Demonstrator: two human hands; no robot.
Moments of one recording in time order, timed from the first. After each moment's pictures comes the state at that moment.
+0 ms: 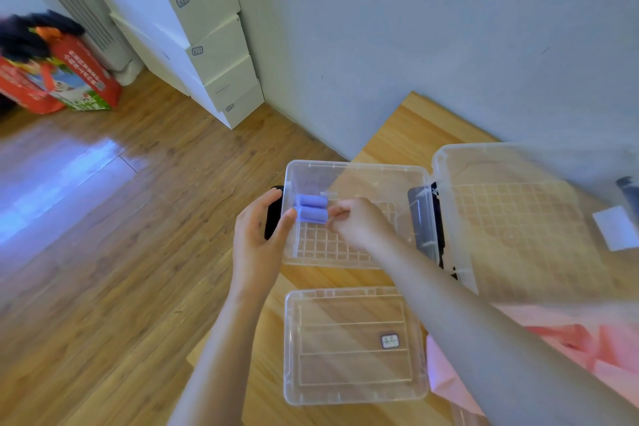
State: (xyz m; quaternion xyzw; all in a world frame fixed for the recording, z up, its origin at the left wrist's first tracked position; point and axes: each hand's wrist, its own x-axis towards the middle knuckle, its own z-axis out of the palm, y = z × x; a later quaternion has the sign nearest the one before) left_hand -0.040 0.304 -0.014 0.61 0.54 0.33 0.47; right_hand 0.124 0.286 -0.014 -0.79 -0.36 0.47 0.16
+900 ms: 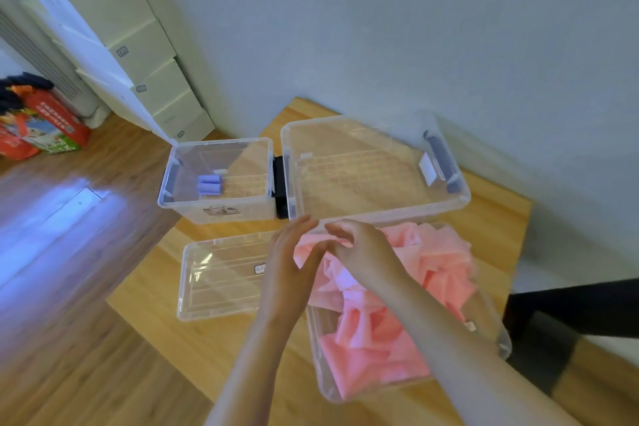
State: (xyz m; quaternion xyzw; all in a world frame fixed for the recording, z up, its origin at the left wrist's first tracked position) left_hand 0.117 0.022 0.057 0.71 0.44 0.31 0.45; right_hand 0.251 -0.013 0.073 -0.77 -0.41 0.38 0.30
